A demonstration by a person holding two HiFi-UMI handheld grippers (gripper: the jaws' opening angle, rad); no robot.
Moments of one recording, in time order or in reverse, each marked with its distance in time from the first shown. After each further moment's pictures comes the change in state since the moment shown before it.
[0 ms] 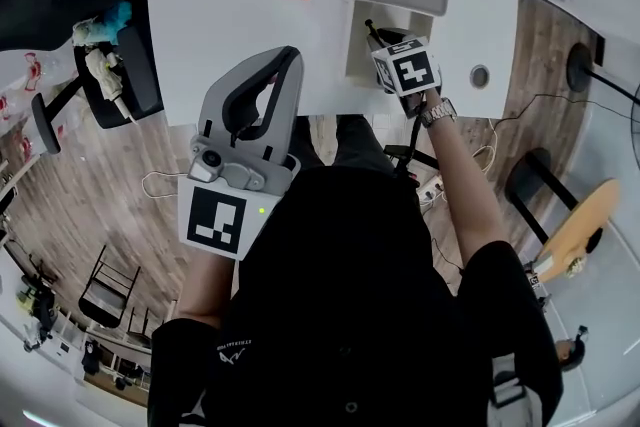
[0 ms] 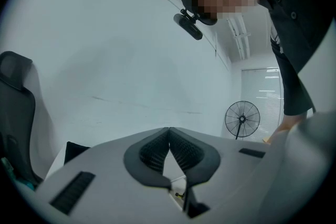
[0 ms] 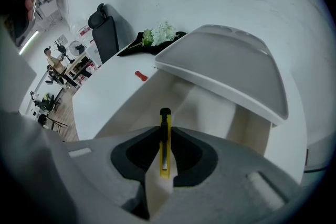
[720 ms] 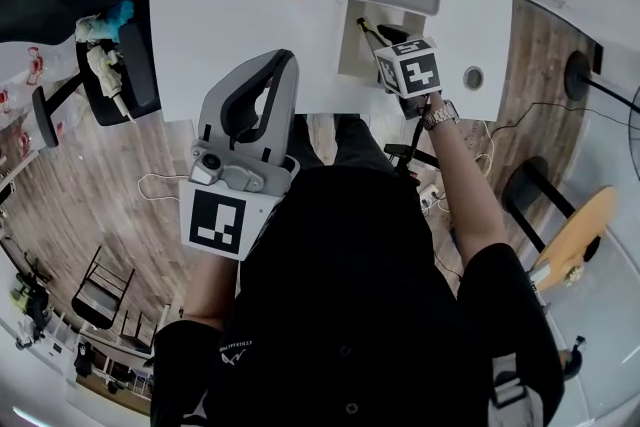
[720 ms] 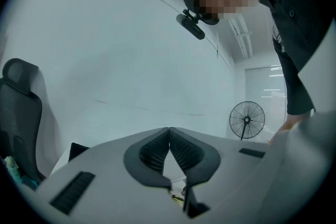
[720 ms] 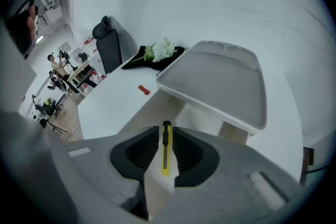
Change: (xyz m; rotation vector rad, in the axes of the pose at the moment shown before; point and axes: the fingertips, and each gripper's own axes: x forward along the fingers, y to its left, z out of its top) left arm -0.013 -0.018 0.001 0.011 -0.030 0.052; right arm -0.029 -0.001 0.015 0.011 -0.099 0.014
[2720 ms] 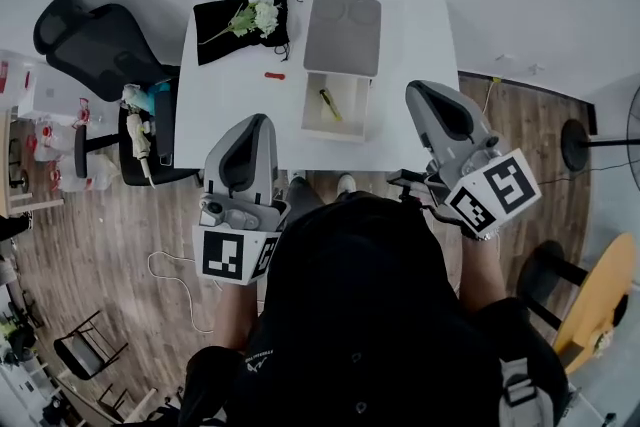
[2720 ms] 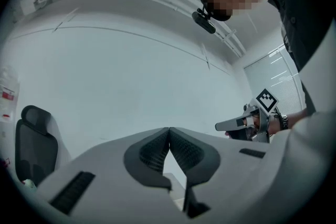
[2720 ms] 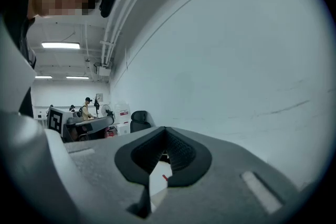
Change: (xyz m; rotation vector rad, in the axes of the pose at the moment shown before) left arm -0.057 -0.152 0.071 0.229 -0.262 0.160; right arm -0.412 0.027 0.055 -0.168 -0.945 0.204
